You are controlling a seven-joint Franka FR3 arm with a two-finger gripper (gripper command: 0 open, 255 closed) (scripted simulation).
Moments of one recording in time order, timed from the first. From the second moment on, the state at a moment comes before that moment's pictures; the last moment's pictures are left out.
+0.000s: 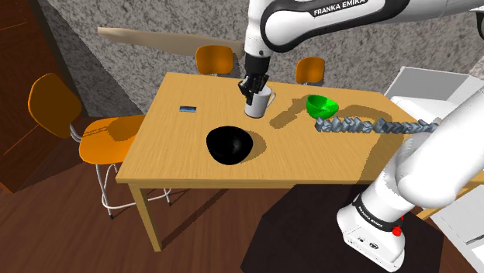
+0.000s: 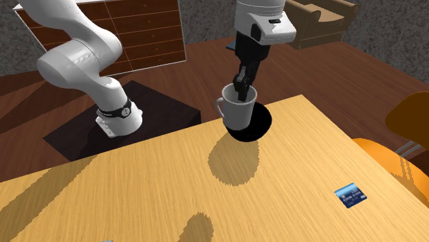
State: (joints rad) arm 0.13 -0.11 0.14 -2.11 -0.05 1.99 0.23
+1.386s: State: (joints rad) arm 0.22 0.02 0.24 -2.11 -0.08 2.11 0.44
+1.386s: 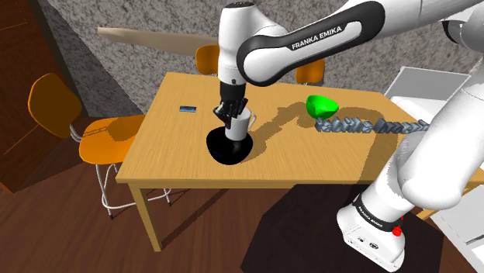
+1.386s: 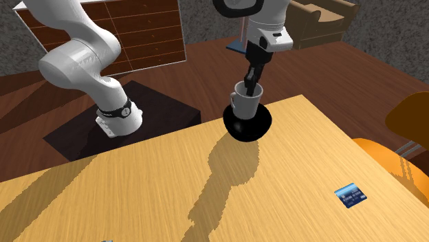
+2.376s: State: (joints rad) arm 0.22 0.05 0.24 -2.14 -0.09 2.17 0.45
